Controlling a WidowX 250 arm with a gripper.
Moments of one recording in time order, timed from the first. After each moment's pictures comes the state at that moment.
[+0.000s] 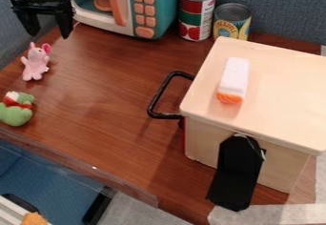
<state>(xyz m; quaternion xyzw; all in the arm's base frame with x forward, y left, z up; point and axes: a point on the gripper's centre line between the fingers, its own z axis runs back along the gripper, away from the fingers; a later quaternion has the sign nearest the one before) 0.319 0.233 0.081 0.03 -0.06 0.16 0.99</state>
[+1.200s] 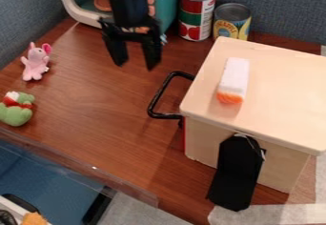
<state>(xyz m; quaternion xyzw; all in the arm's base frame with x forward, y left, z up) 0.316 0.049 0.073 -0.09 0.01 -0.01 1.00</state>
